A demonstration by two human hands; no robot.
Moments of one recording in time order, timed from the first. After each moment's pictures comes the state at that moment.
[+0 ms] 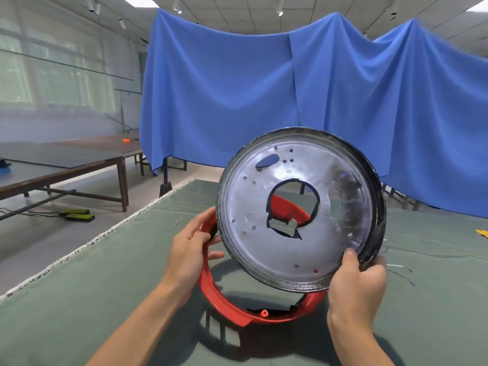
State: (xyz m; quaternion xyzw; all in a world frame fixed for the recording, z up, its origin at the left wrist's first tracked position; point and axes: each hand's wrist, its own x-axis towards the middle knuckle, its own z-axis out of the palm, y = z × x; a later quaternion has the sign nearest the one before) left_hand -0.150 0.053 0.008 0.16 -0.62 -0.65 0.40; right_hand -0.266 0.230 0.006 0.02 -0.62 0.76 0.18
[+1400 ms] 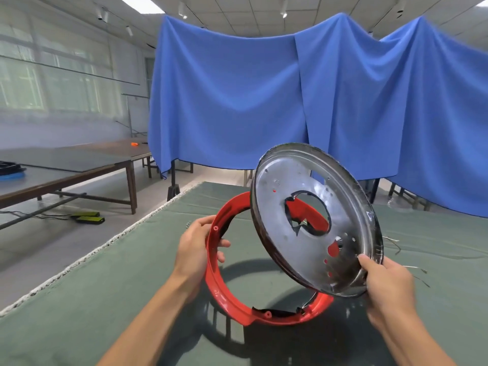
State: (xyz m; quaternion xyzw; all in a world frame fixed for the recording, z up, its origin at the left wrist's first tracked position) left_hand -0.149 0.038 0.006 0.21 -0.58 -0.67 0.41; right_hand -0.312 0.252 -0.009 0.03 -0.67 0.74 0.03
